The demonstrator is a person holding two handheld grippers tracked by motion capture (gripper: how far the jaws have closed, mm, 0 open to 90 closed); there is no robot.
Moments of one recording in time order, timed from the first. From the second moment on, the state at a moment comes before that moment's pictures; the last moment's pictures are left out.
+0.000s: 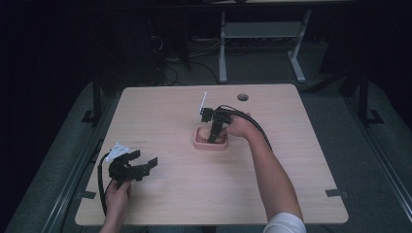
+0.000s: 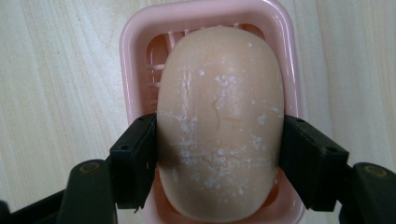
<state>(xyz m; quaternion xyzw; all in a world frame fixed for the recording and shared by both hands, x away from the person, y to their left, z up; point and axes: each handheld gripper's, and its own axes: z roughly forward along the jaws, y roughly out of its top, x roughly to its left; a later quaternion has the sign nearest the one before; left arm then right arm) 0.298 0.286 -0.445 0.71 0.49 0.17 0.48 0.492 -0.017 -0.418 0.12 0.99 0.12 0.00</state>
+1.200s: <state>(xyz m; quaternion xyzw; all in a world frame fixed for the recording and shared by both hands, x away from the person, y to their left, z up) 0.298 0.283 -0.445 0.71 0.48 0.17 0.48 0.469 -0.068 -0.396 0.18 0.97 0.18 0.01</state>
